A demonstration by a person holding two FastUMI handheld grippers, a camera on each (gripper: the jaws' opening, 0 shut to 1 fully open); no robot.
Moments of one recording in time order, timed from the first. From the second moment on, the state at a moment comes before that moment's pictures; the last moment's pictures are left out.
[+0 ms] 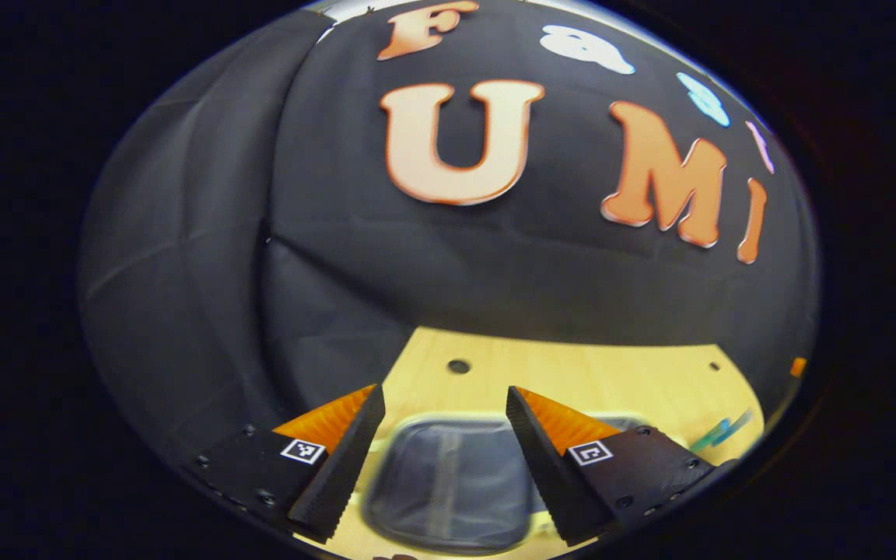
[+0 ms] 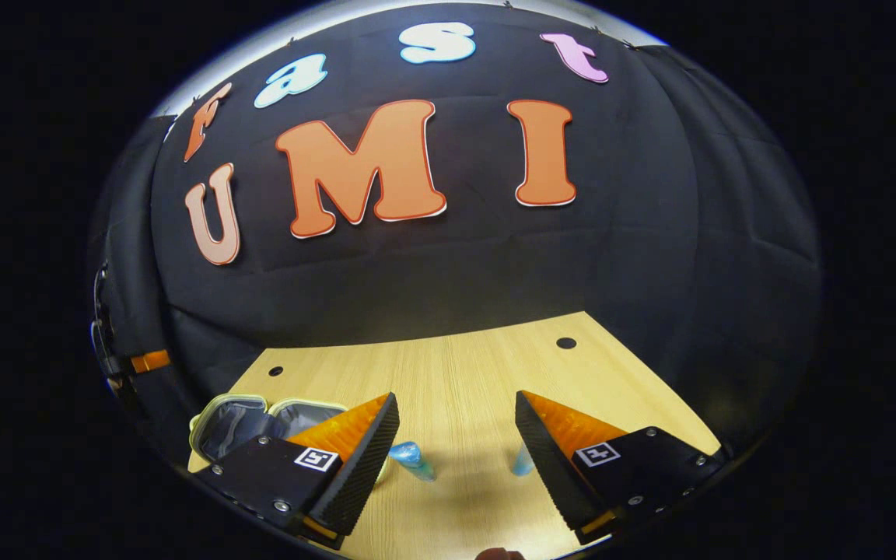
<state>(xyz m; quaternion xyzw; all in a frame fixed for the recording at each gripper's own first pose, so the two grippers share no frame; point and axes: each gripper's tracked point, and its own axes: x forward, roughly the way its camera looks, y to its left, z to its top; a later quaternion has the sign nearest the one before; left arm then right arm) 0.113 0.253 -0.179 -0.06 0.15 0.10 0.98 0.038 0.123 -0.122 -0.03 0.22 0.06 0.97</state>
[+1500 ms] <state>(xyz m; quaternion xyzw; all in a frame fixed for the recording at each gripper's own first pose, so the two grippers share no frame) 0.154 -0.242 -0.396 0.00 0.19 -0.06 0.98 0.051 -0.029 -0.199 -0.13 0.27 0.04 0.95</state>
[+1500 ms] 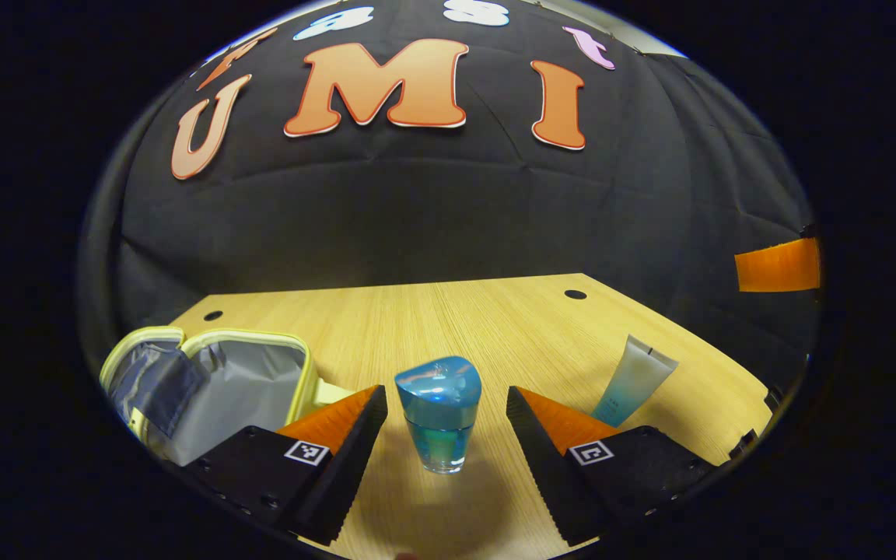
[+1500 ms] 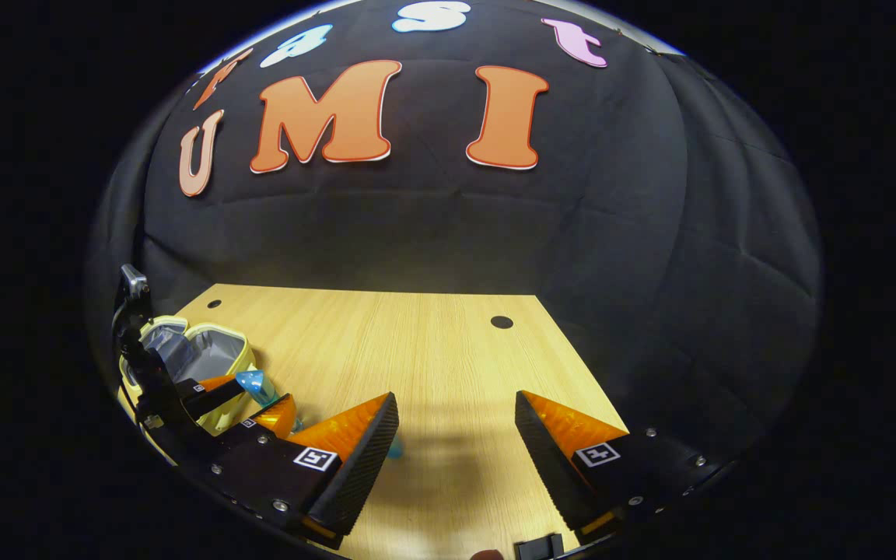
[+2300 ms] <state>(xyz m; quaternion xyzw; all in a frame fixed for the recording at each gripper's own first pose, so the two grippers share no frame) 0.140 -0.239 -0.408 -0.01 0.28 -0.06 0.96 0.043 -0.021 -0.230 -0.12 0.32 0.08 0.94</state>
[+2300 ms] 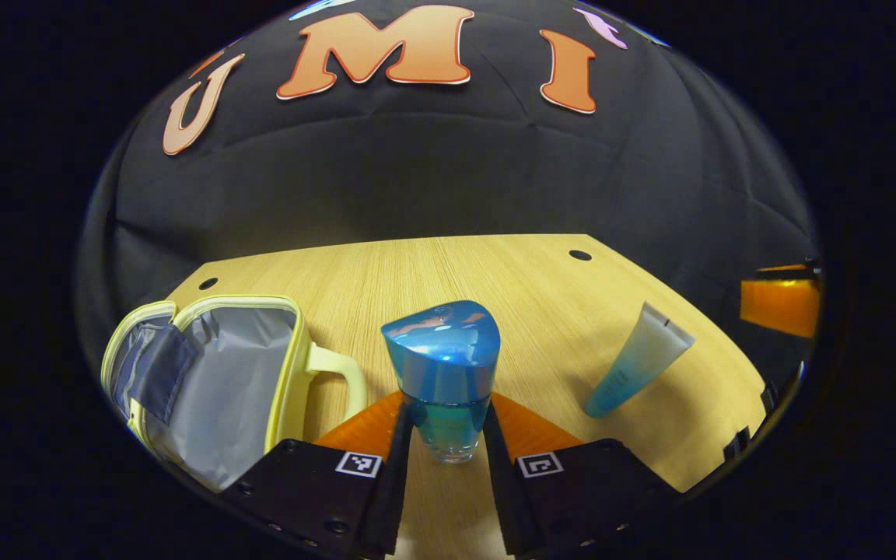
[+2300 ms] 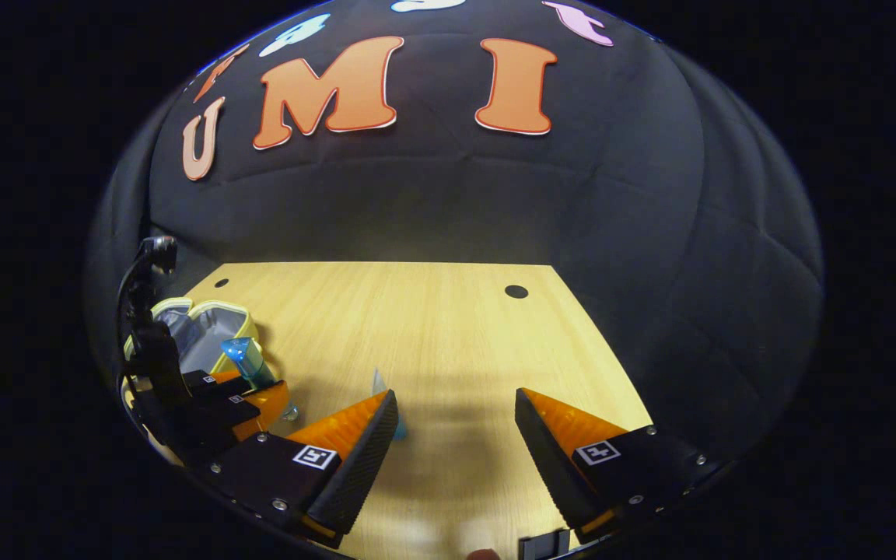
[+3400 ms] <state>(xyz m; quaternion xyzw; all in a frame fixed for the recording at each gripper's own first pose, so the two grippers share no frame) 0.008 -0.123 -0.276 -0.05 0.37 -0.05 0.93 0.044 0.016 -0.376 -0.16 0.47 0.18 0.85</state>
